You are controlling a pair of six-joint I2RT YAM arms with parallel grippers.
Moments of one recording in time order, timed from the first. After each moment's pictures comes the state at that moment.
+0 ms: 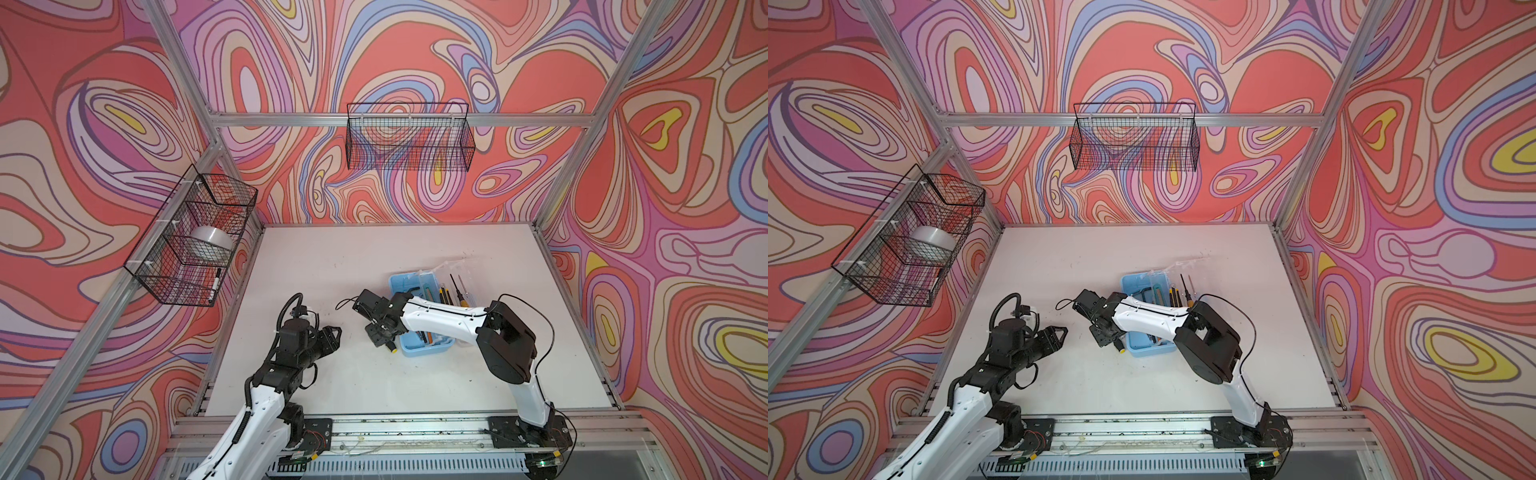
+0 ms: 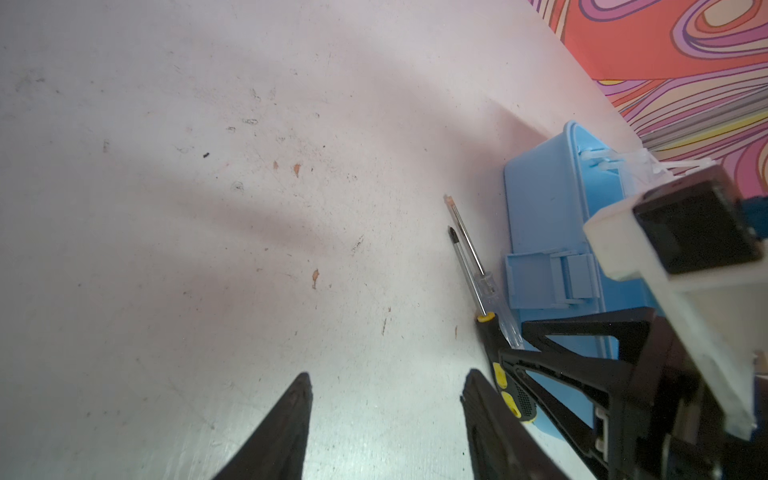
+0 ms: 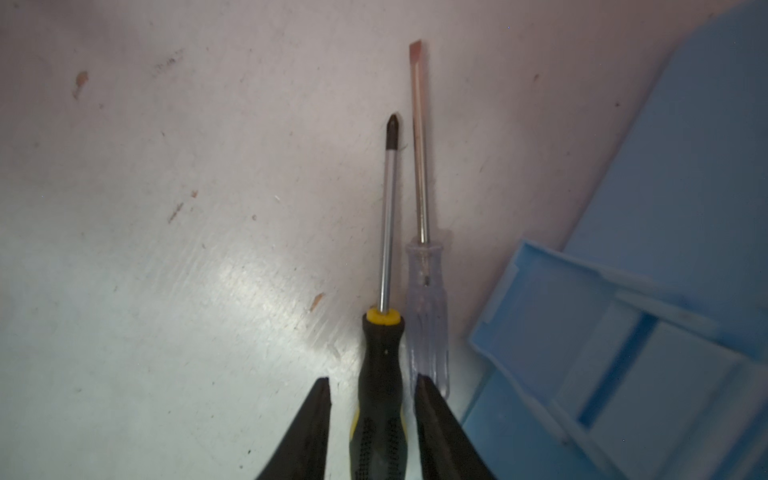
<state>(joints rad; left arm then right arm) -0.20 0.70 0.29 -0.28 0.18 -0.66 1.01 2.10 1.61 -0.81 0.14 0.39</state>
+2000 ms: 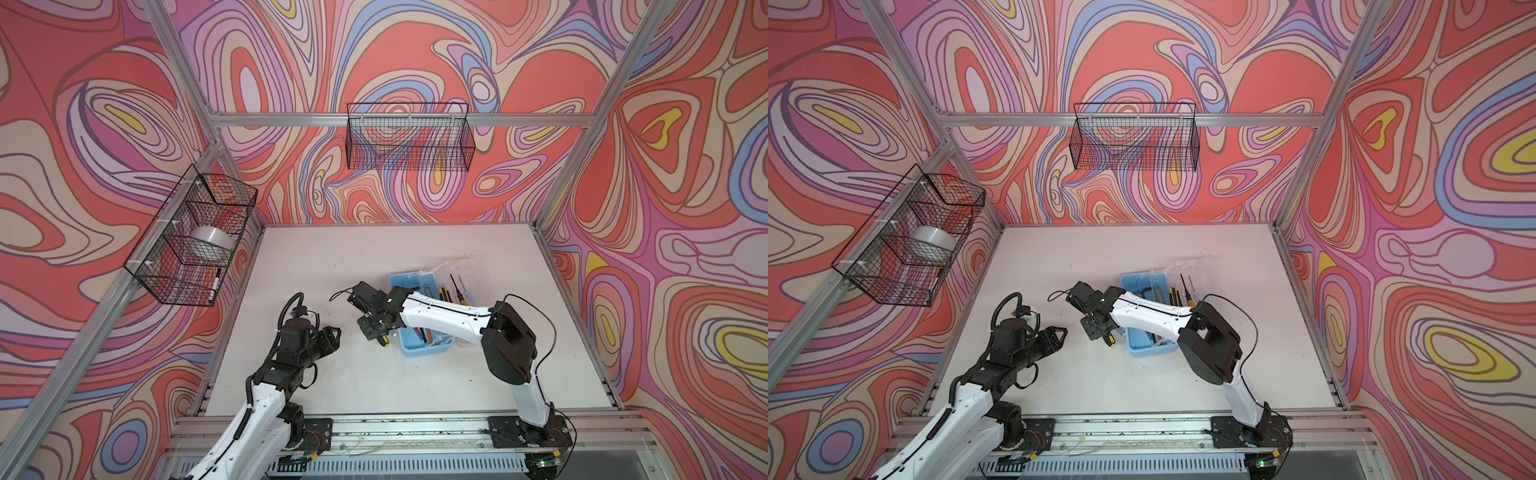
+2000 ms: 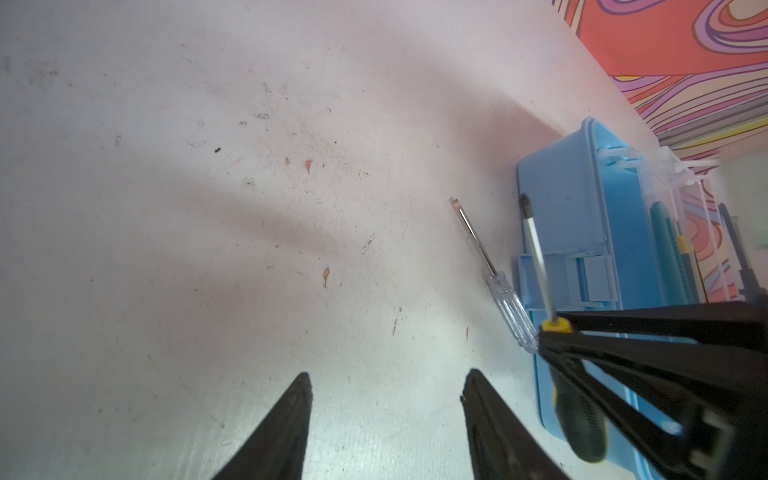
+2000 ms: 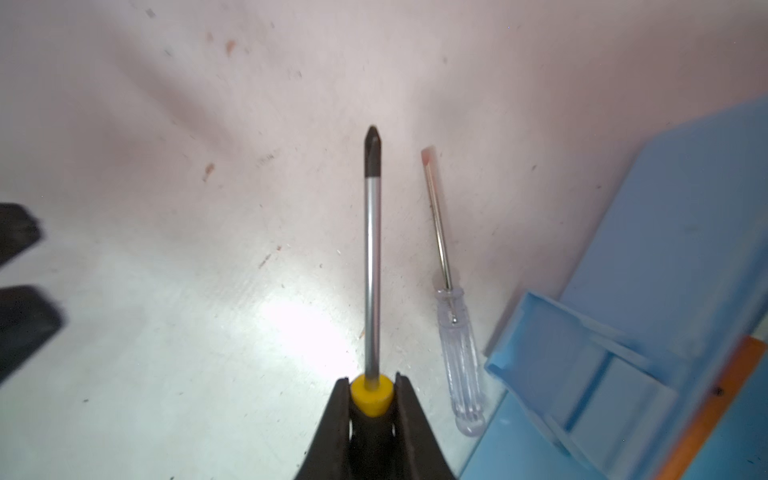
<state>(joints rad) -0.20 0.72 0.29 -0.28 0.16 -0.66 1.01 2.05 1.70 -0.79 0.13 0.39</state>
